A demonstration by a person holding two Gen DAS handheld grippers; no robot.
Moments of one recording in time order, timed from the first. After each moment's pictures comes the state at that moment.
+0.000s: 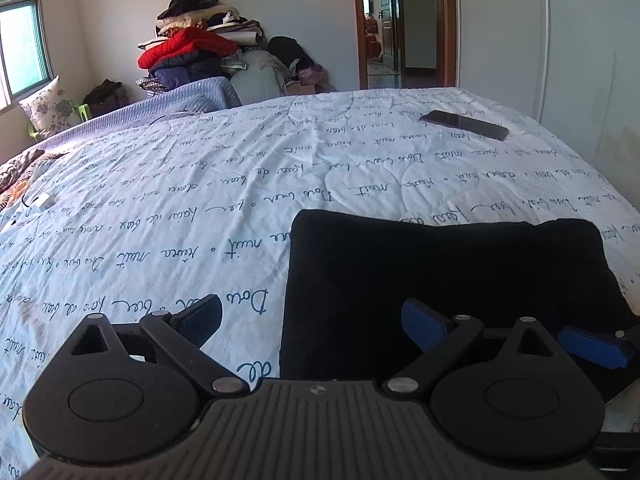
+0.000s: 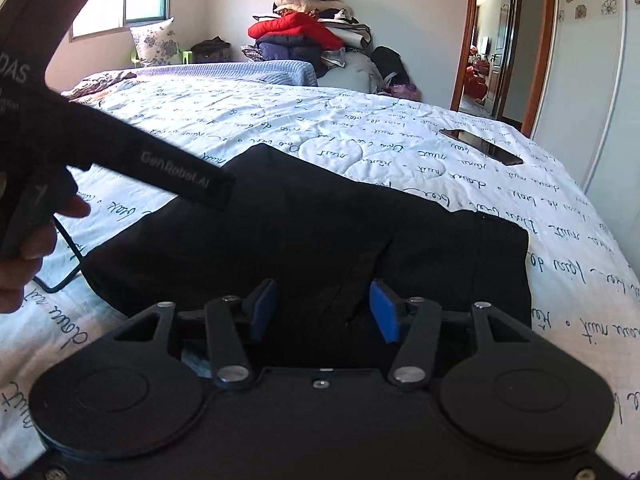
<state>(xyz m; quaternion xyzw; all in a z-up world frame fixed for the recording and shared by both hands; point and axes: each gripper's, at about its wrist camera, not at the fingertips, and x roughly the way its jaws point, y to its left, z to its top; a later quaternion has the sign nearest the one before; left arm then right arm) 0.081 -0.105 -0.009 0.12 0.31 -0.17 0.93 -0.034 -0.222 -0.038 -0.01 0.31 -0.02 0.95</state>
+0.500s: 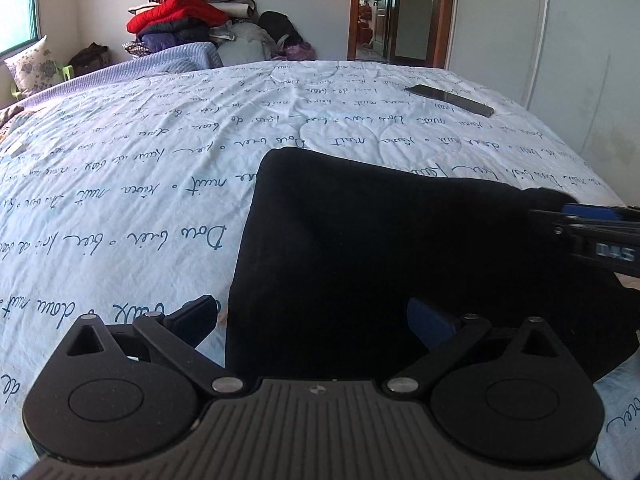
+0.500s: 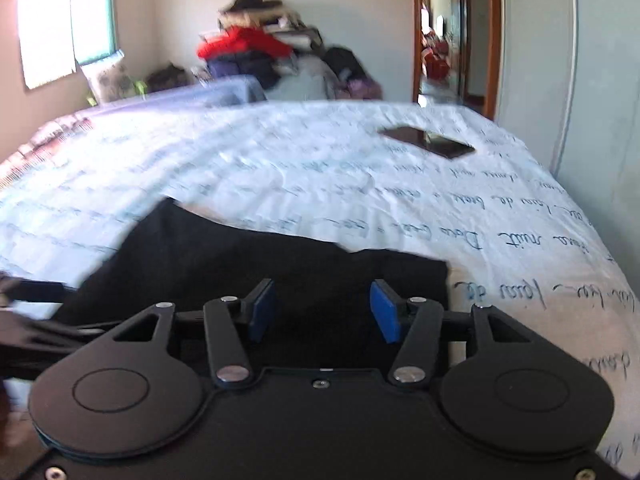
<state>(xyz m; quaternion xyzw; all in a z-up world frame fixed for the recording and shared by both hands) 0.076 -0.102 -0.051 0.07 0.35 -0.20 0.91 0.018 -0.310 -0.037 0.04 0.32 -0.09 0.94</state>
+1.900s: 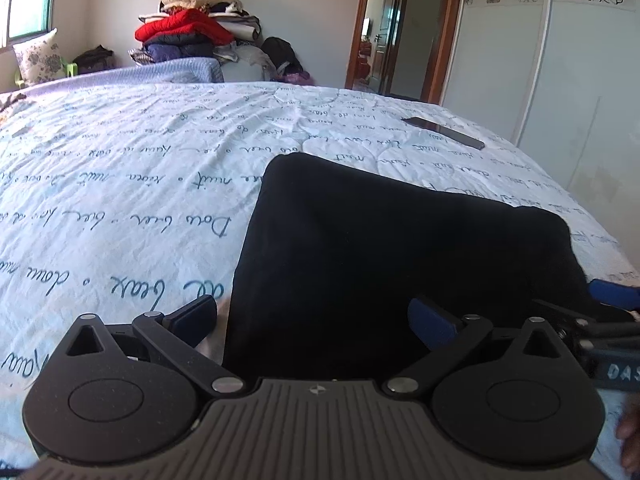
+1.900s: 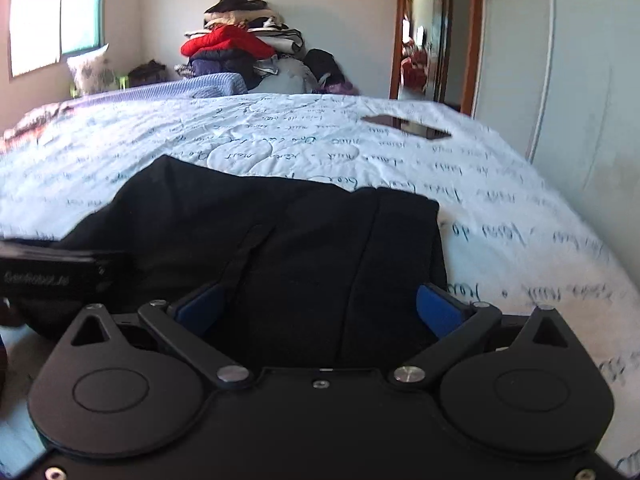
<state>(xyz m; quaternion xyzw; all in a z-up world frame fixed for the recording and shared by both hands) 0.060 -0.078 -0.063 0.01 0.32 -0.22 0.92 -0.040 -0.280 -0.057 0.06 0.30 -0.11 0.95</state>
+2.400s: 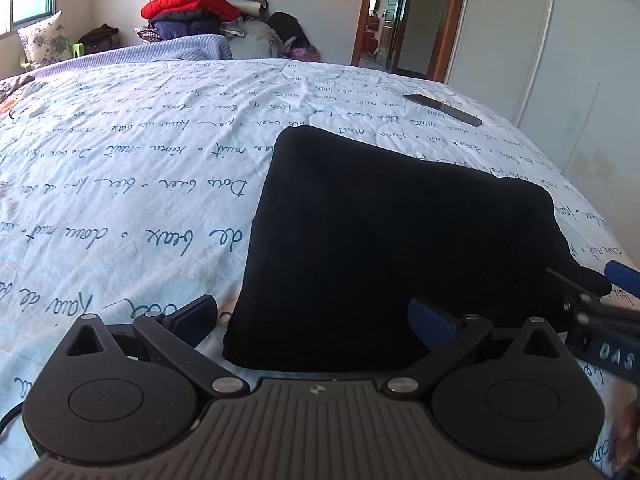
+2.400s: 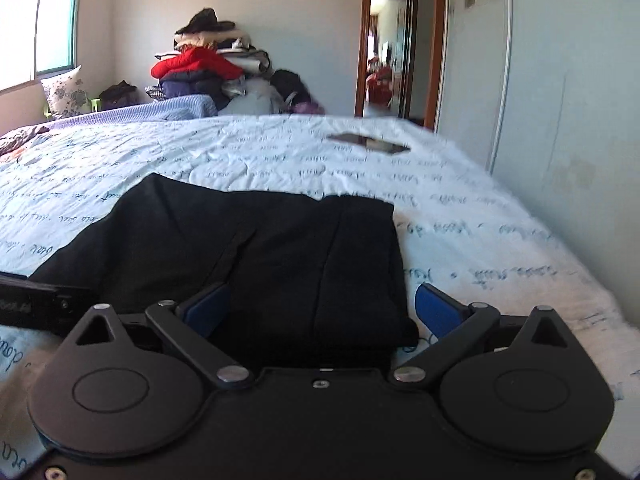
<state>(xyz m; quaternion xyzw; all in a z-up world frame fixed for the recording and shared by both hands) 0.023 -0.067 -0.048 0.03 0.35 -0.20 0.91 -0.081 -0.247 -0.043 0.01 0.26 -0.16 0.95</state>
